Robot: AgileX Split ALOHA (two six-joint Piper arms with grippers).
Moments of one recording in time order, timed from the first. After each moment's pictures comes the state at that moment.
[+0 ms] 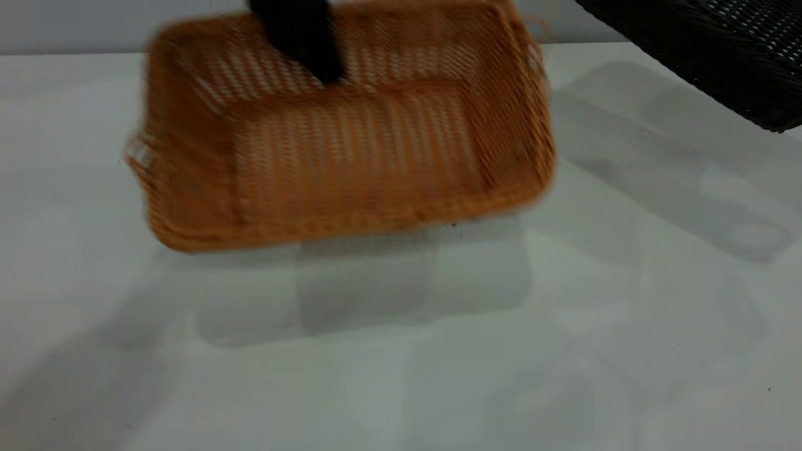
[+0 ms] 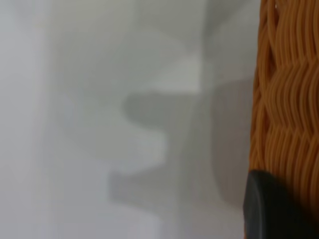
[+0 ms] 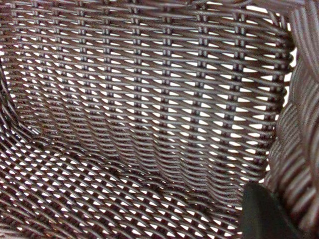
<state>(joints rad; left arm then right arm) -0.41 2.36 -1.81 -0.36 0.71 1.22 -0.54 1.92 -1.00 1.28 0.75 -0.91</state>
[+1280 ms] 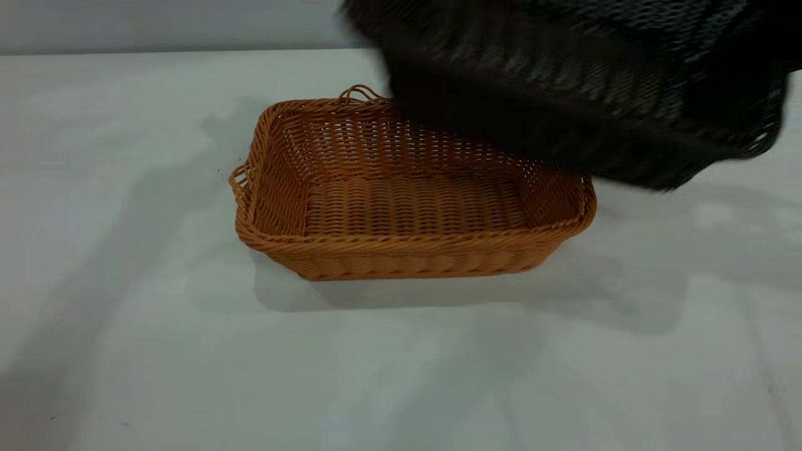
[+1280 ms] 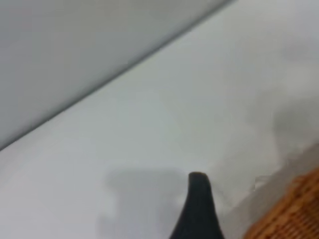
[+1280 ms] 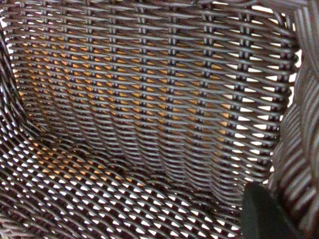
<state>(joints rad) -0.23 2.08 -1.81 -0.32 0.59 0.50 -0.15 1.84 -1.02 0.94 0.86 -0.64</state>
